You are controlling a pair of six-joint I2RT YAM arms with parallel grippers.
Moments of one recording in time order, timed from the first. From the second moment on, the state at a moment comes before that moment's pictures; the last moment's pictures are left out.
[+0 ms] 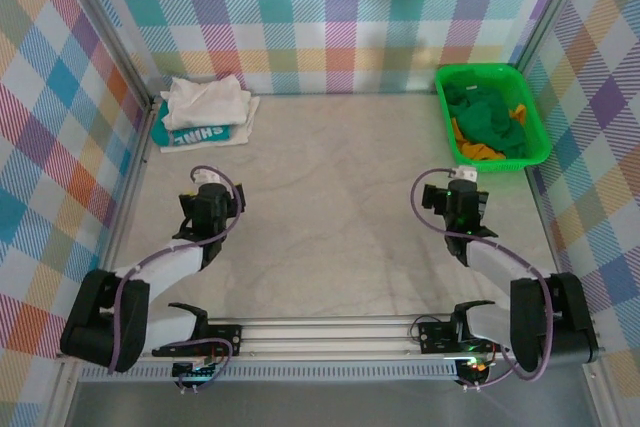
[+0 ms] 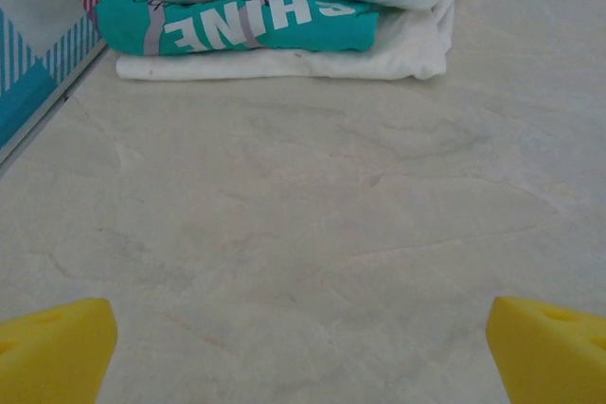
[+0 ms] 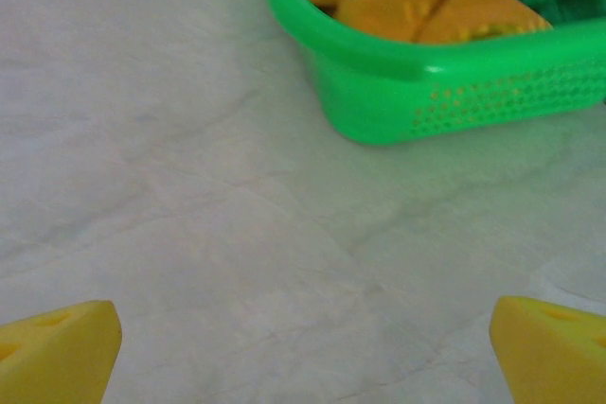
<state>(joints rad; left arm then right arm) -0.26 1.27 0.41 0.36 -0.49 -0.17 0.12 1.20 0.39 0.26 0.31 0.13</state>
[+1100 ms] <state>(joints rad) -0.09 1.56 0.40 0.75 -0.20 -0.11 0.00 1.54 0.41 0.76 -0.07 0.04</state>
